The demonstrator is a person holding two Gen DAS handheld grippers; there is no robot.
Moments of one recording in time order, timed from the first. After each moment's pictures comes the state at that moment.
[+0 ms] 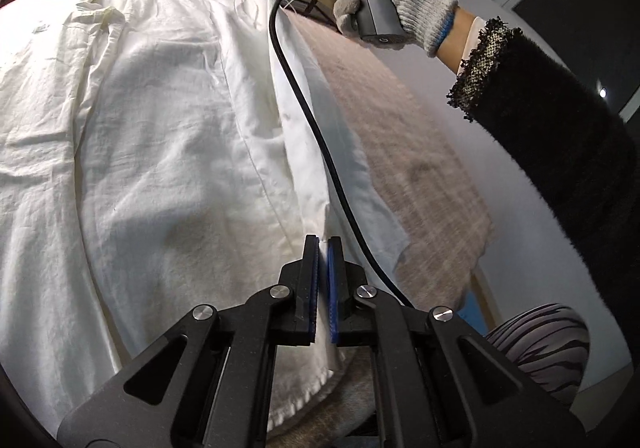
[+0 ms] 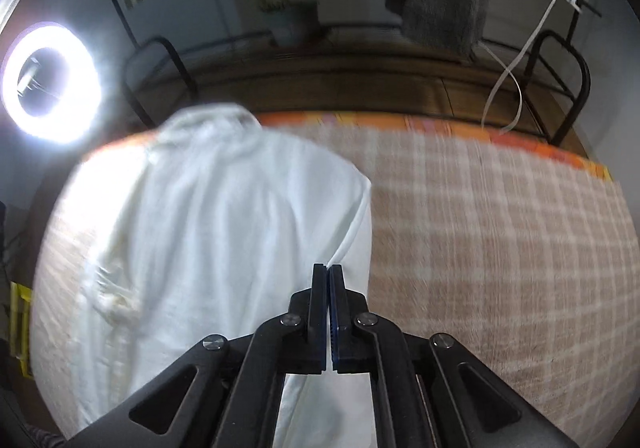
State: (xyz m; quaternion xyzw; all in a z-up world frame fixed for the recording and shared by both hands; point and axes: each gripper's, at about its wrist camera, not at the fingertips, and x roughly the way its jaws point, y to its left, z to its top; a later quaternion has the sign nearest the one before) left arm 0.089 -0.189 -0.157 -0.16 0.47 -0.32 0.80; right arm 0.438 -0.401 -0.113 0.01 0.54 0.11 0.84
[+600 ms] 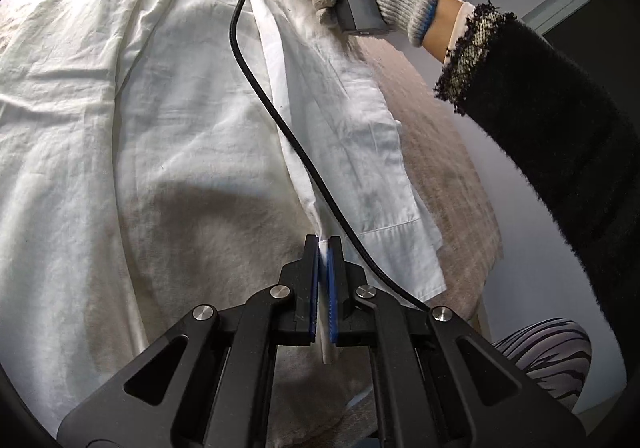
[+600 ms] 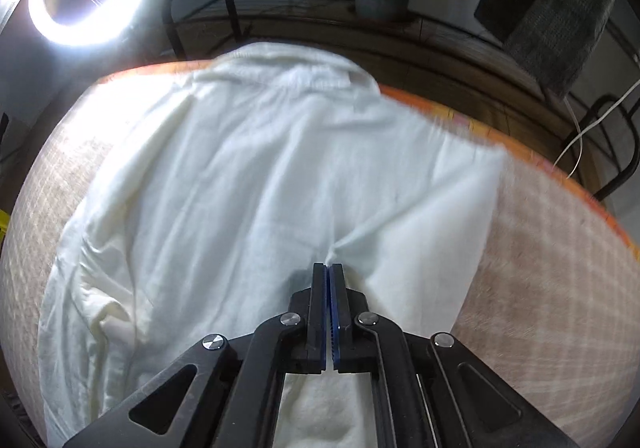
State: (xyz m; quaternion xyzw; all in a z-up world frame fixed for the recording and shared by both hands) left arm 0.088 -0.163 -0.188 -0.19 0.50 -0.28 0.79; right arm 0.459 -0.293 -0.176 -0.09 0.55 0.17 0.81
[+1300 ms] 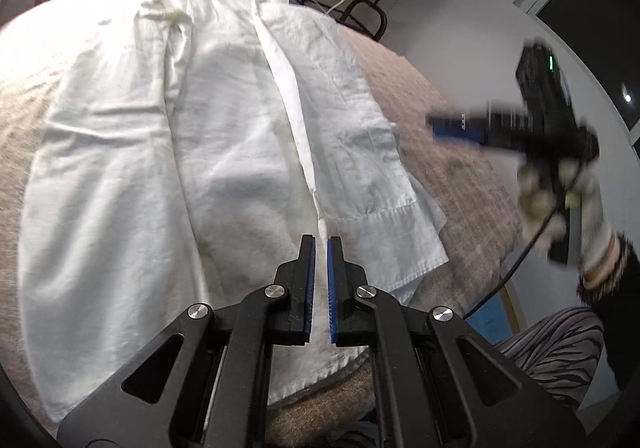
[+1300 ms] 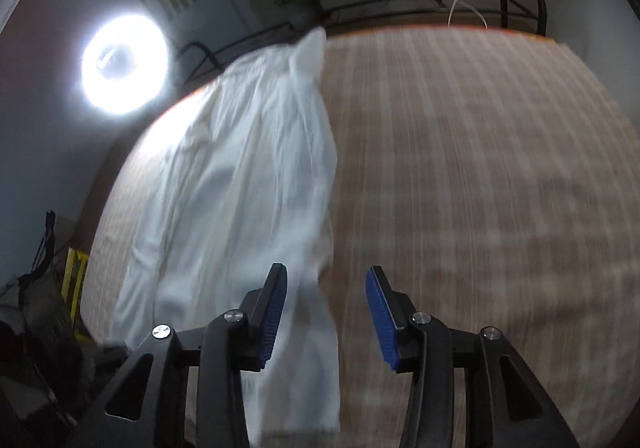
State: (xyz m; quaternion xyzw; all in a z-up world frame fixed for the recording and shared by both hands) left arm 0.048 -0.144 -0.144 -0.13 0.47 -0.26 0.83; right arm 0.167 -0.476 -0.113 0.11 0.55 0.15 0.81
